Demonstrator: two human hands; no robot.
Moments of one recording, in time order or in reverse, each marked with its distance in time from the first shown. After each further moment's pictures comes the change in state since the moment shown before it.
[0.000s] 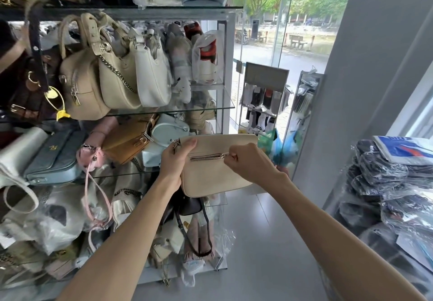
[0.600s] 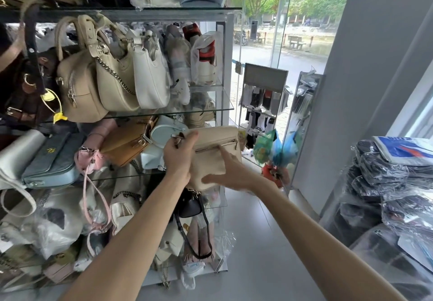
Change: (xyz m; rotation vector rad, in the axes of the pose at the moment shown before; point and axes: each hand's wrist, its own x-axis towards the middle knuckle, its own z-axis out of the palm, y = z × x) left_hand 0.005 0.009 0.028 -0.018 0.210 -0.006; right_hand 0.001 -0.010 0.029 0.326 -0.405 0.181
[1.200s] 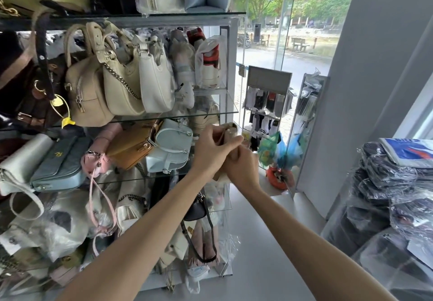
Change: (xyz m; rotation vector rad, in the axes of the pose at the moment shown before) left_hand -0.024 0.015 0.042 0.429 -0.324 0.307; right_hand 0.011 -0.010 0.015 0.301 0.707 -0.083
